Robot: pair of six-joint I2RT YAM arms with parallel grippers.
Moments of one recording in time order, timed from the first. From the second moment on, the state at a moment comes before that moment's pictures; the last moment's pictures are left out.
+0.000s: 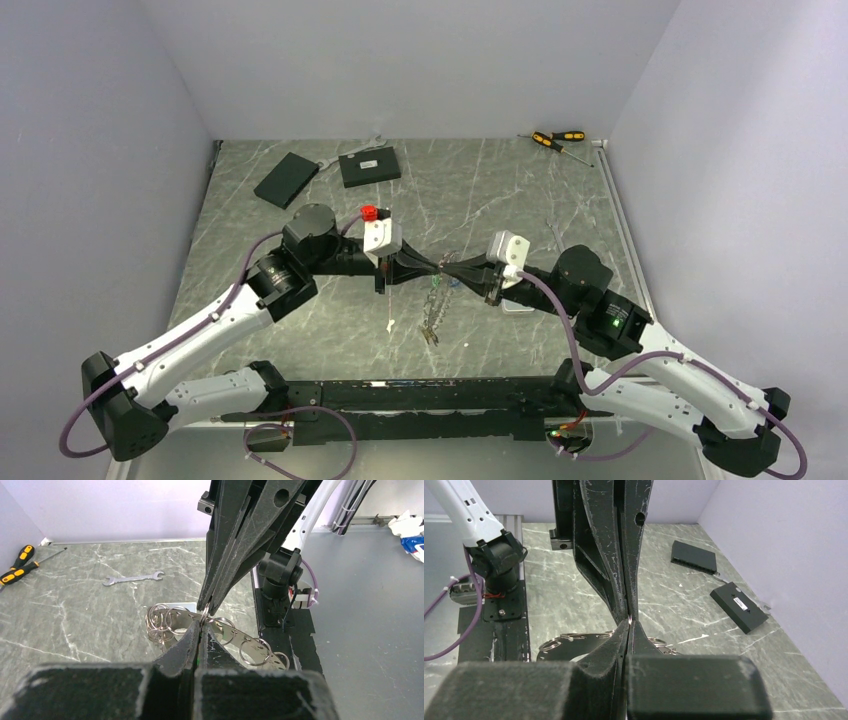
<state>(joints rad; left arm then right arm) -0.82 1.04 0.97 0.02 0.74 0.08 0.96 0.70 0.86 -0.15 -0.27 -0.24</state>
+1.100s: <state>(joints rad) -0.82 1.06 1.01 -0.25 0.61 0.21 0.96 0.94 1.09 -0.49 -0.26 -0.45</state>
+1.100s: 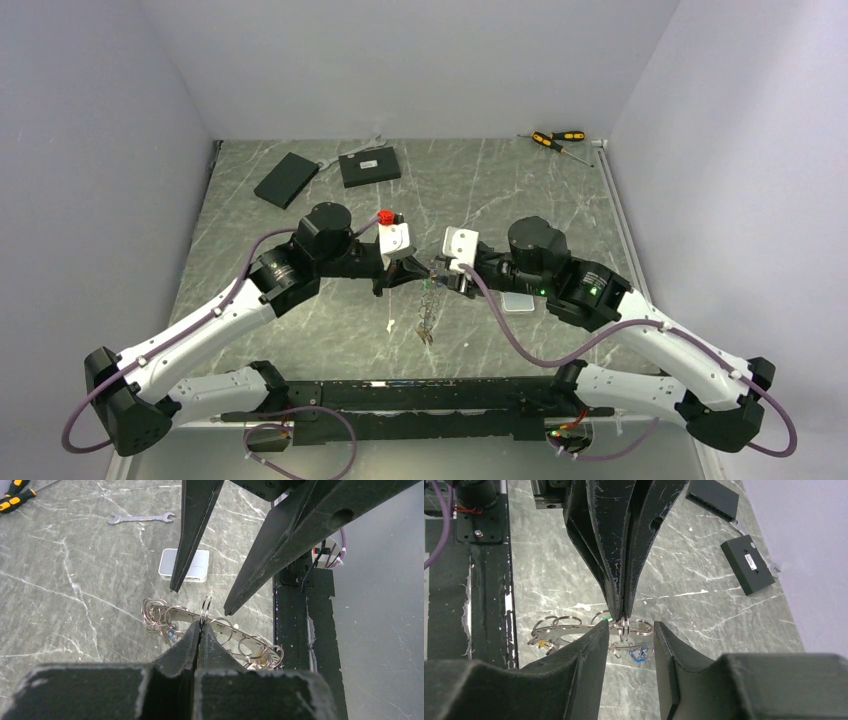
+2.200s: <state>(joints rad) -0.82 1.04 1.00 -0.22 0.61 0.20 0.96 0.95 1.07 -0.44 -0.30 -0.44</state>
